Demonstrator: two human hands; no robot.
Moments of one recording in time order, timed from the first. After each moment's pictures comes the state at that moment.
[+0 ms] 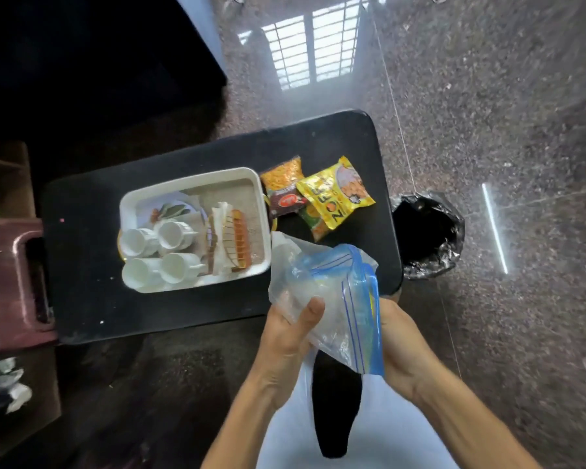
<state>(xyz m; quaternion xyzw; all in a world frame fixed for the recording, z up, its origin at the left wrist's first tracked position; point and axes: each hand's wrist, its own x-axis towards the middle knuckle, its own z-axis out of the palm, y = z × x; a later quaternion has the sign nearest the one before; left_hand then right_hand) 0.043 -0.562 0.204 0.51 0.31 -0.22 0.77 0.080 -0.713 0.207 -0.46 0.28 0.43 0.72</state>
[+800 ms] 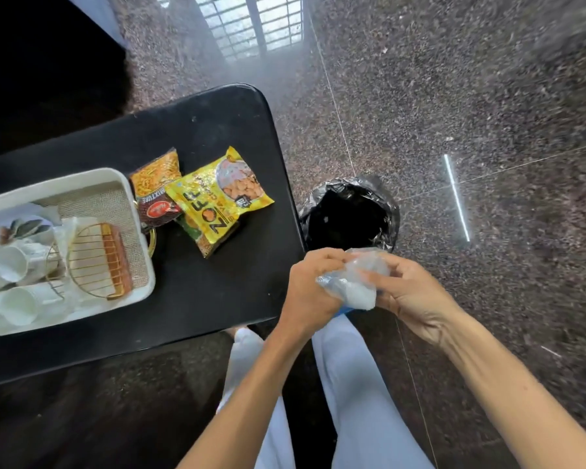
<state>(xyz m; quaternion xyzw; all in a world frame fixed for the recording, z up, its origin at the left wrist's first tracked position) 0.140 -0.753 0.046 0.77 0.11 -0.21 0.59 0.160 -0.921 0.069 -0.52 0.31 0.39 0.69</state>
